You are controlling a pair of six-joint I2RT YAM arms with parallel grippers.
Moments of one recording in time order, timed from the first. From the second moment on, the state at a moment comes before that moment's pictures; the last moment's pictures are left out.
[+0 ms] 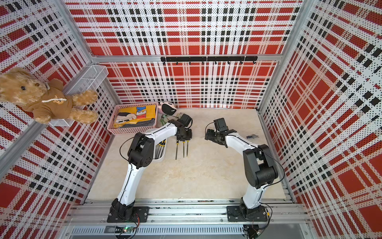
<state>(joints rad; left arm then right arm) -0.55 2.36 1.93 -0.74 0.02 -0.58 0.32 1.75 1.18 -0.31 -0.13 0.58</state>
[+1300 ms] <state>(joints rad) -0.17 1.98 1.48 -0.71 -0.20 -0.46 0.36 1.85 1.28 -0.33 -0.12 0.58</state>
